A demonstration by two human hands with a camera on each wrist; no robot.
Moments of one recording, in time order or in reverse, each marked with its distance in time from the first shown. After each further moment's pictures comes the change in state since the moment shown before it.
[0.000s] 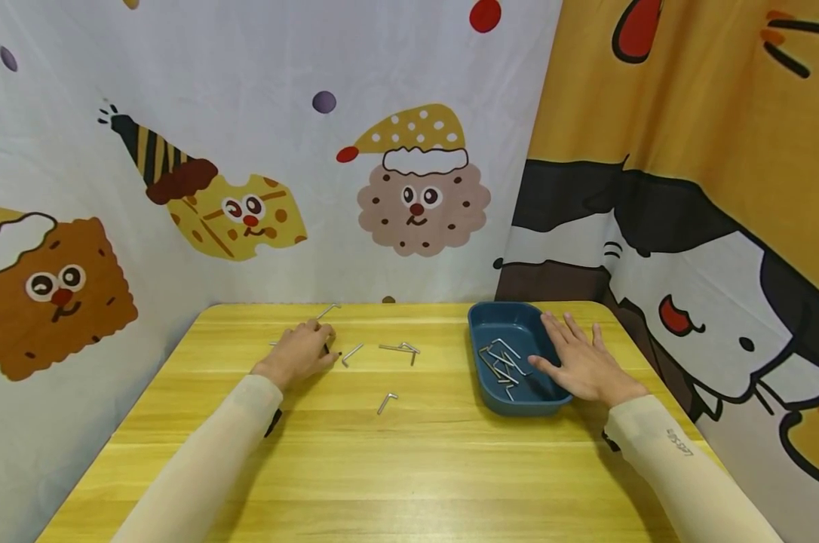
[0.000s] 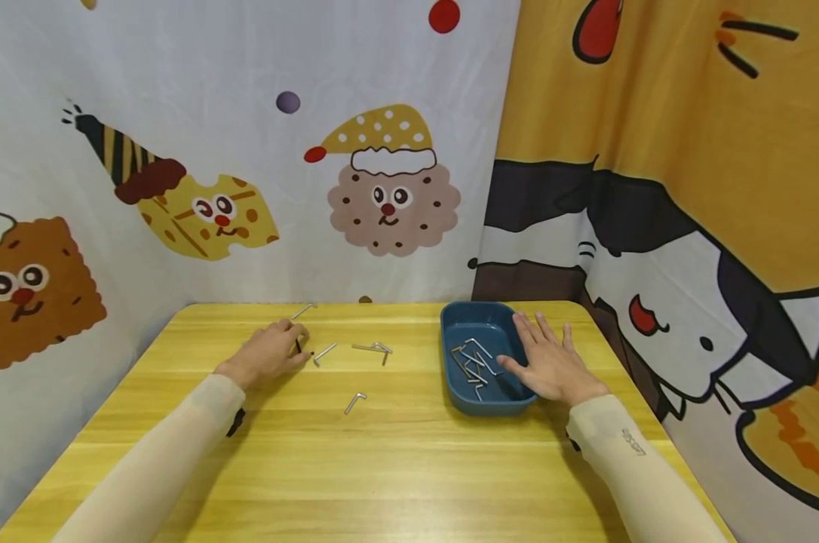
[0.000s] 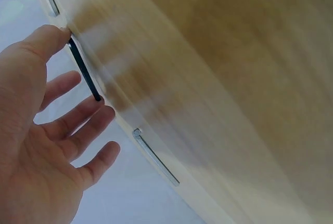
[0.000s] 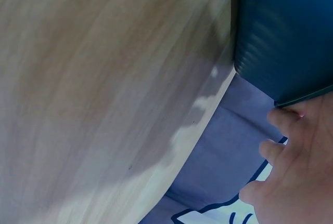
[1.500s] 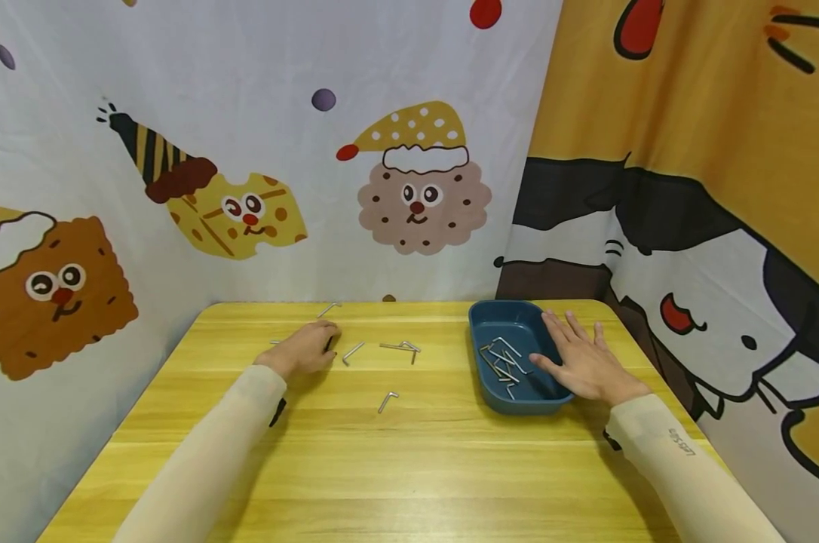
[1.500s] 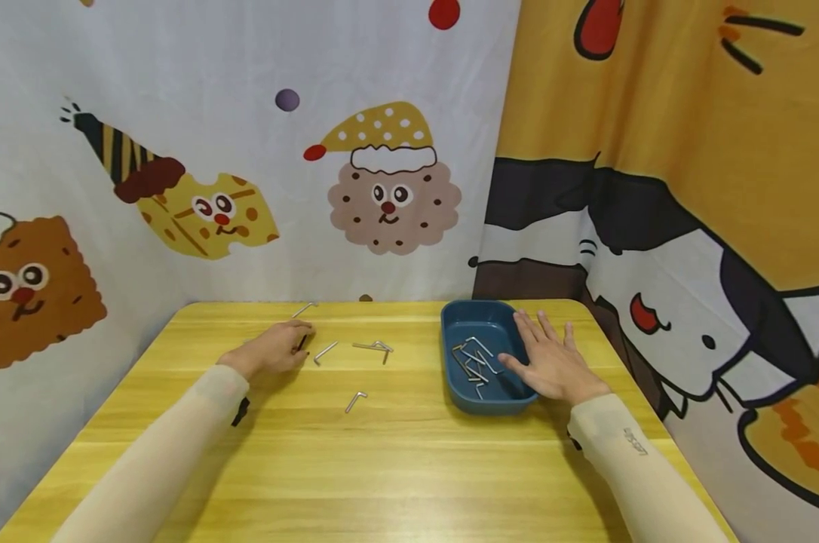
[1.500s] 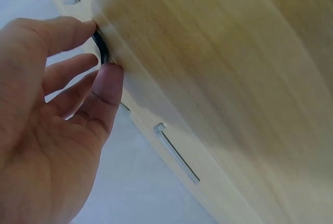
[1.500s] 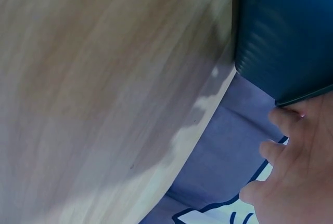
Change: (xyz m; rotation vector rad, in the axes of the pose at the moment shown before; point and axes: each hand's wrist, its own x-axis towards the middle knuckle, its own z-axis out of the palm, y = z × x) left_hand 0.015 0.000 -0.006 -0.092 -0.097 0.098; right_hand -0.001 0.002 0.000 0.000 0.014 -0.005
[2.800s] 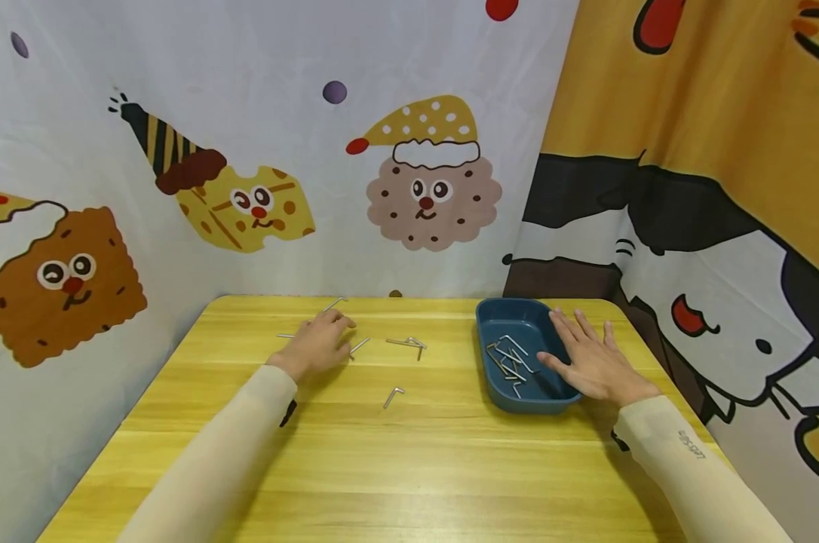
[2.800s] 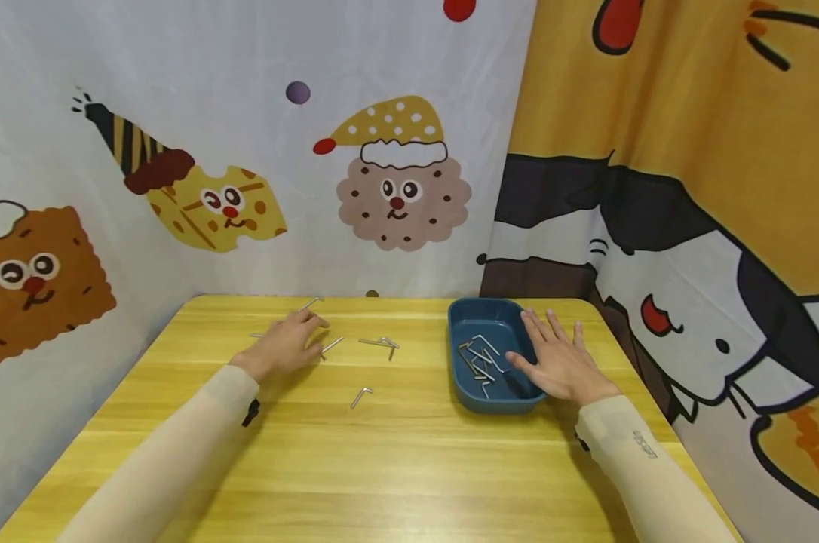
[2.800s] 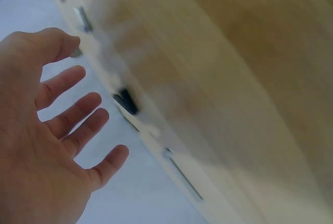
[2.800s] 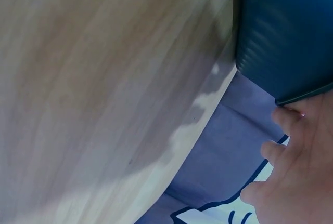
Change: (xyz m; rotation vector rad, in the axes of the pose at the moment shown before) left_hand -0.006 0.020 0.007 -0.026 0.123 -0.098; right_hand 0.000 -0.002 -0.002 -0.004 -0.008 -0.012
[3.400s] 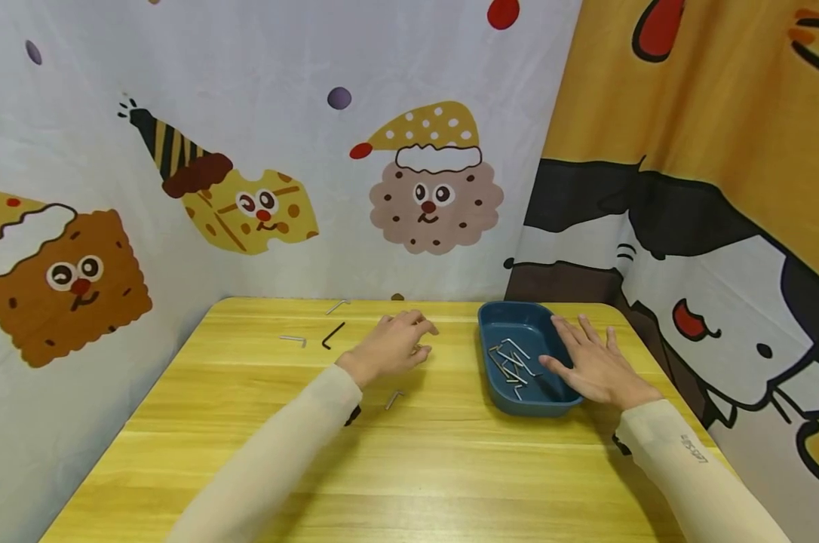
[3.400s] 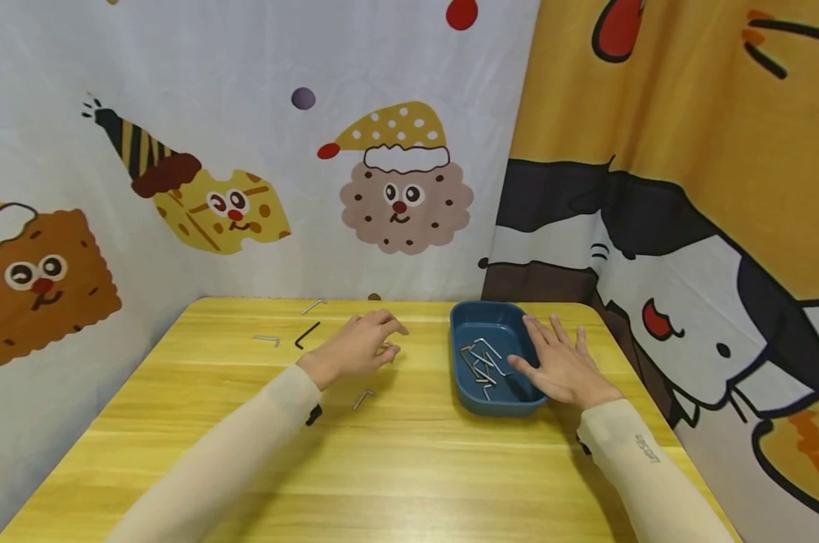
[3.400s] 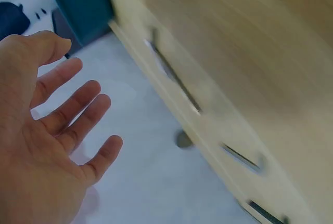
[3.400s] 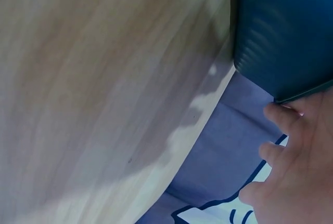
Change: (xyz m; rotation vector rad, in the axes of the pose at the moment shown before) left_hand 0.037 0.126 0.002 0.028 0.037 0.269; right_hand -0.002 -0.001 0.000 0.017 0.007 0.014
